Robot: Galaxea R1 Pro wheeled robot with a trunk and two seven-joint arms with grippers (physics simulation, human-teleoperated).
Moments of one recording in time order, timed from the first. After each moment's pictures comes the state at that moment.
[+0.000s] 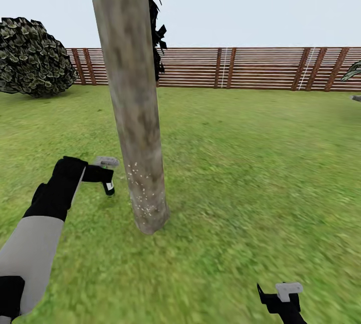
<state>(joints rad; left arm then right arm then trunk) -0.95 0.18 0.02 -1.07 -0.33 1.01 -0.56 -0.42 -0.17 -0.21 -0.15 0.21 -0.55 0.06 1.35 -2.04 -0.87</state>
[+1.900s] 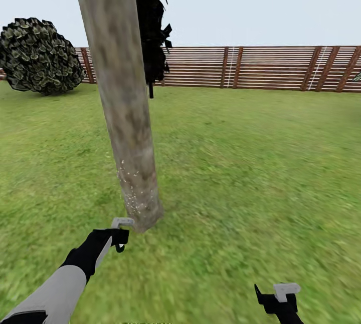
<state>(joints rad) -0.71 0.04 0.06 -0.52 -0.13 0.43 -0.11 -0.42 -0.15 -0.21 -0.14 0.22 -0.55 0.06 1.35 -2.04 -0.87</state>
